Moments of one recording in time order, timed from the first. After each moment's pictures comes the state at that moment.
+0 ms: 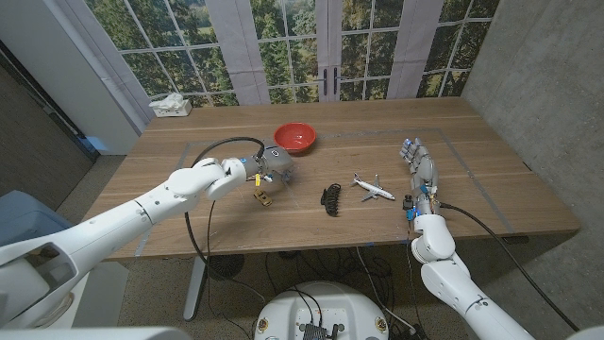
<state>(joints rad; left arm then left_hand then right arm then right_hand) 0.63 0.88 0.77 -1.71 1.10 -0.13 -0.04 1.23 0.11 0.32 -0.18 0.19 1.03 -0.10 0.31 0.21 1.09 -0.19 0.33 0.25 0.65 -0.06 0.24 0.19 0.39 0.01 0.23 0.18 -1.15 -0.36 -0.30 -1.44 0.44 0.63 -0.32 0.28 0.16 0.46 -0.12 0.19 0.43 0.10 0.20 0.19 0.38 0.09 0.25 0.30 0.23 0.04 0.31 0.46 0.20 0.07 0.46 0.18</state>
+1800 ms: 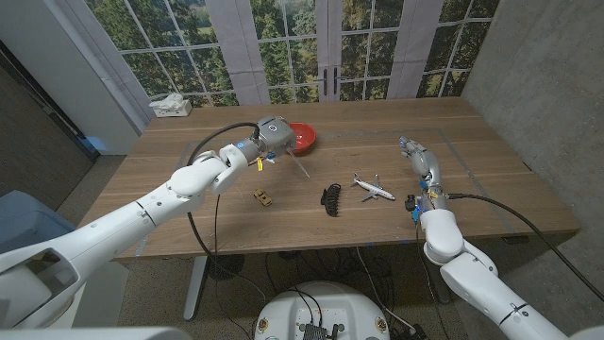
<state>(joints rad) 0.68 0.86 0.71 -1.80 1.12 0.06 0.11 1.25 0.11 0.32 -0.18 0.19 1.04 -0.11 0.31 0.22 1.09 -0.18 0.34 0.25 0.68 -0.06 0.24 0.19 0.40 0.00 0.23 0.18 -1.28 -0.54 -0.29 -1.85 0.13 0.16 -0.56 0.36 0.15 0.49 -0.17 0.22 0.47 0.07 0.21 0.19 0.43 0.06 0.26 0.31 0.27 0.01 0.32 0.45 0.24 0.08 0.45 0.18</state>
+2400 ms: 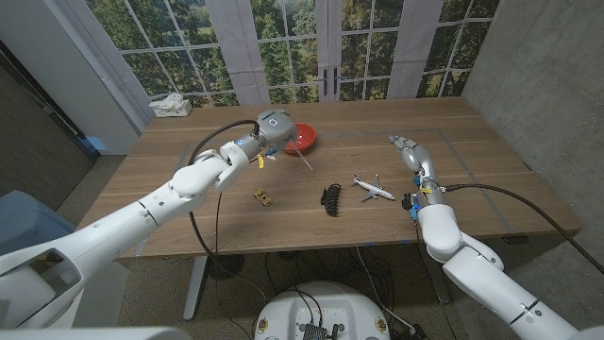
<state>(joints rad) 0.67 0.84 0.71 -1.80 1.14 0.08 0.17 1.25 0.11 0.31 -0.17 0.19 1.04 -0.11 0.31 0.22 1.09 -0.18 0.34 0.25 0.68 -0.07 0.24 0.19 0.40 -0.01 0.23 0.18 -1.29 -0.62 -0.32 -2.01 0.02 -0.06 -0.57 0.37 0.16 0.49 -0.17 0.22 0.48 0.06 0.21 0.19 0.44 0.04 0.26 0.31 0.28 0.00 0.32 0.45 0.24 0.07 0.45 0.18</state>
